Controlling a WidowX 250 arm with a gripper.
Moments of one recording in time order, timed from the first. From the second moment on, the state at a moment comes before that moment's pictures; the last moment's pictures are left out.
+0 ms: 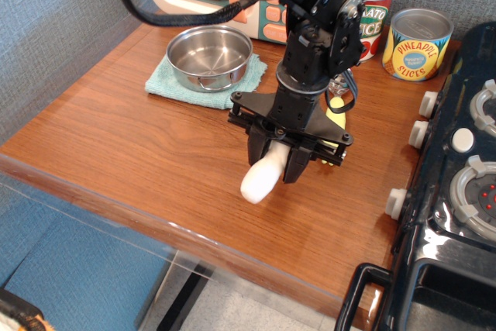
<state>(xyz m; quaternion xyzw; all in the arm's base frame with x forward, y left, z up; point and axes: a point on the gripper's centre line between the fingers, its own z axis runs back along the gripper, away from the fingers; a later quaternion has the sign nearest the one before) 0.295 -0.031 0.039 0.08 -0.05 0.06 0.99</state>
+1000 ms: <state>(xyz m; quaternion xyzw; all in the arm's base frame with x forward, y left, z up) 0.288 -0.015 0.090 0.00 -0.09 0.09 0.99</state>
